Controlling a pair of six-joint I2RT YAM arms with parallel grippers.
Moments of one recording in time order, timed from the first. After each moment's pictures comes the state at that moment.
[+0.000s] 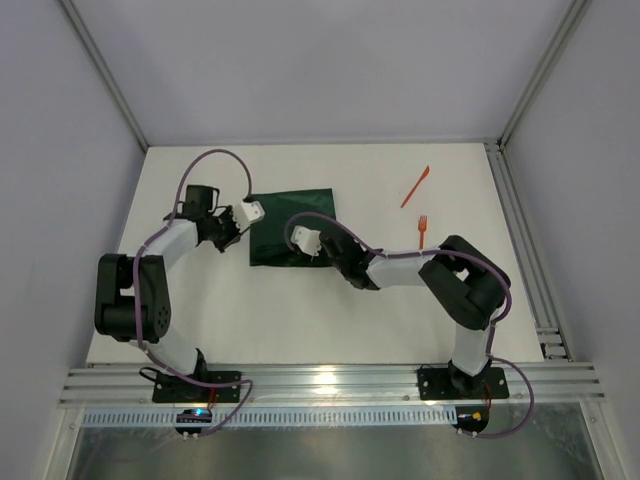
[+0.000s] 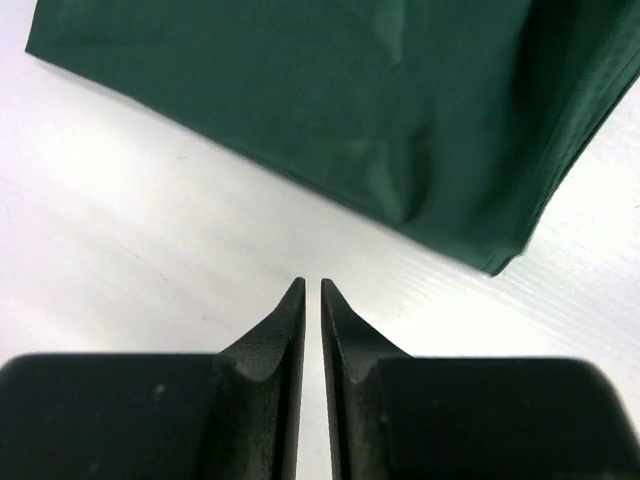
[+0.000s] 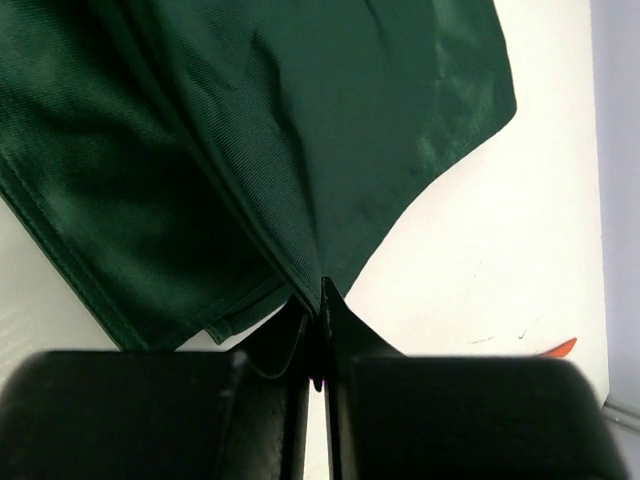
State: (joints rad) left arm -0.06 1.63 0.99 -0.36 0.46 0.95; right arm 0.83 1.86 0.94 0.31 0.30 -0.69
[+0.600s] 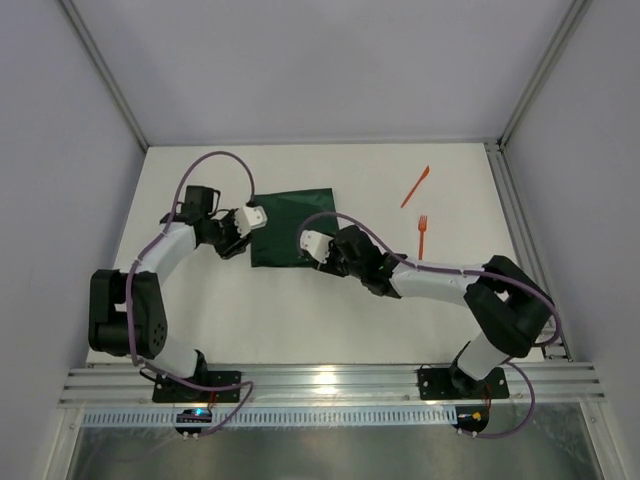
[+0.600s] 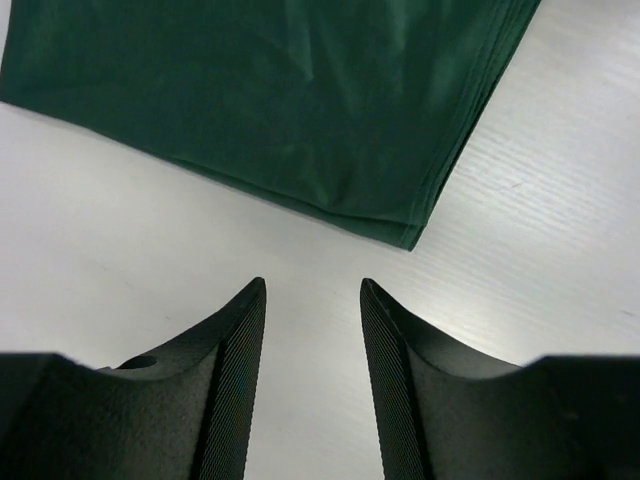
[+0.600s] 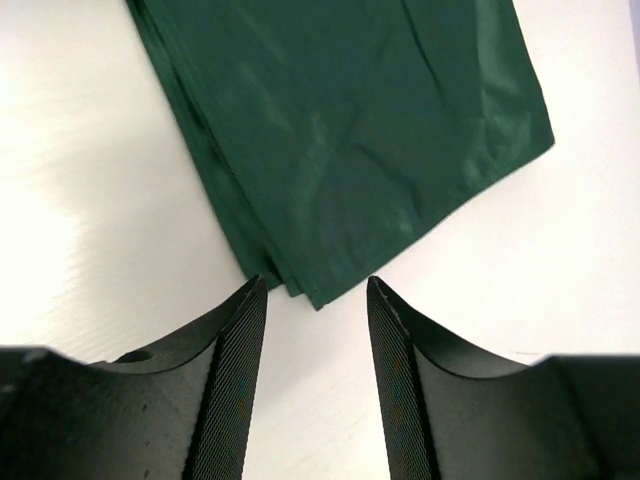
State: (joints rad) left arm -0.07 1.54 0.98 -0.52 0.50 1.00; right arm 0.84 1.63 0.84 0.19 0.11 -0.61
